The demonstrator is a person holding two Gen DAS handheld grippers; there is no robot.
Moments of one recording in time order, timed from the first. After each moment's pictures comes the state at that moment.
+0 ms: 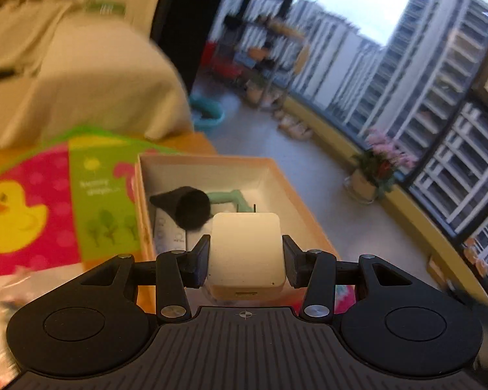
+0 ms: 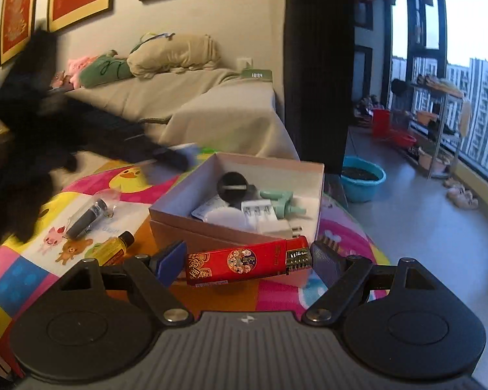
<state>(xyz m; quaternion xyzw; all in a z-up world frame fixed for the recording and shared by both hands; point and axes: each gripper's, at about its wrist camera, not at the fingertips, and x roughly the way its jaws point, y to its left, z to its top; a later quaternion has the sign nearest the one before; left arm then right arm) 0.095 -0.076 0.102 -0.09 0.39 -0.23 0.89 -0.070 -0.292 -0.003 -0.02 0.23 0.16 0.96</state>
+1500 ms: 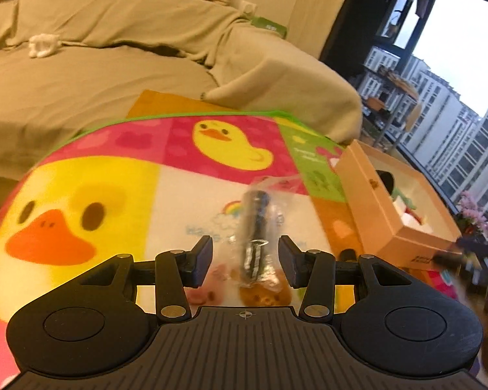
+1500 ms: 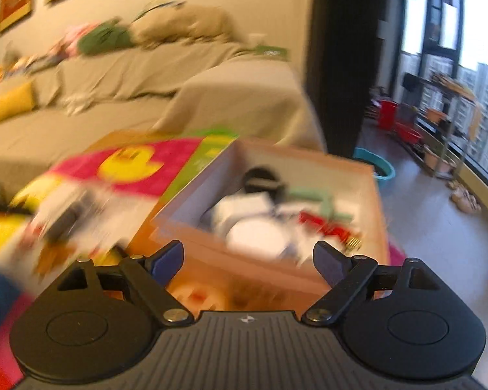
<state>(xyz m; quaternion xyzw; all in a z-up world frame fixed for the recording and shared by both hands) -0.024 0.119 0.049 -0.16 0.34 -0.04 0.93 -0.021 -0.210 -0.026 -0.08 0.26 0.16 0.95</state>
